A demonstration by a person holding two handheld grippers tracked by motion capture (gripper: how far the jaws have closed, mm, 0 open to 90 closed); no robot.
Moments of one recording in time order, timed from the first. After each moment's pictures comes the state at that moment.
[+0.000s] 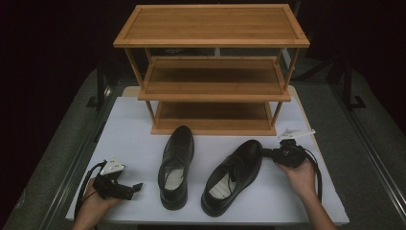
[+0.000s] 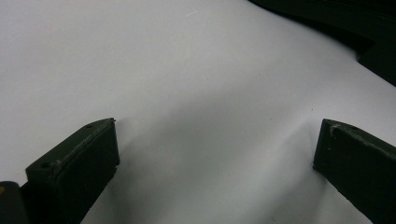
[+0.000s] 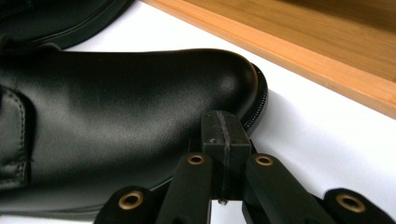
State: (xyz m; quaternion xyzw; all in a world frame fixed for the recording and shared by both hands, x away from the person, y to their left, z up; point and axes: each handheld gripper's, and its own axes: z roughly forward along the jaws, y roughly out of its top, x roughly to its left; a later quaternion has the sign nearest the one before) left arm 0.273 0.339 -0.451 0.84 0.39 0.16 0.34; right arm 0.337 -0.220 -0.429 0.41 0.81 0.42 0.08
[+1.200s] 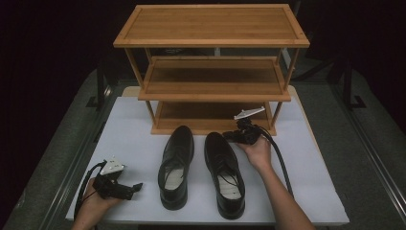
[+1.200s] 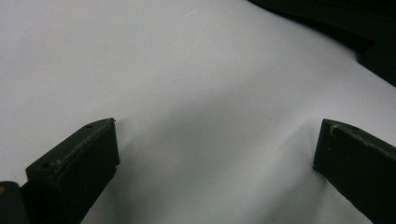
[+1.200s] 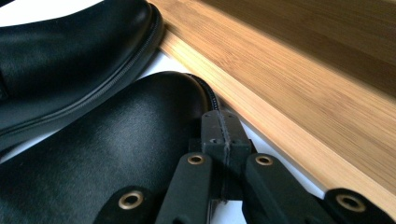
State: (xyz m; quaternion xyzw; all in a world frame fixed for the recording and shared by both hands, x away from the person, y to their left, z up) left arm 0.273 0.339 -0.451 0.85 0.39 0.16 0.33; right arm 0.420 -0.109 -0.431 0.37 0.83 0.42 0.04
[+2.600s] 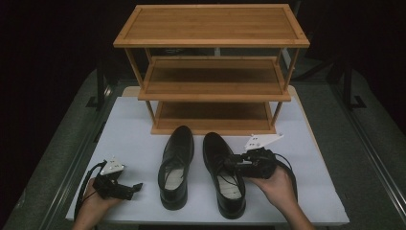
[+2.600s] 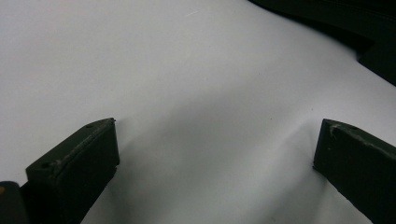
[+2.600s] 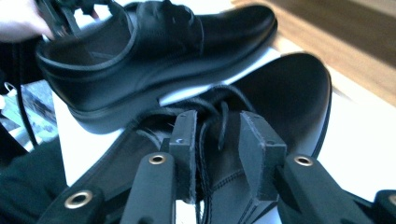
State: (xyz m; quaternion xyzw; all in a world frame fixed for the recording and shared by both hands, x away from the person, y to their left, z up) left arm 0.273 0.339 -0.451 0.84 0.39 0.16 0.34; right arm 0.290 -0.118 -0.372 0.29 0.85 0.44 0.06
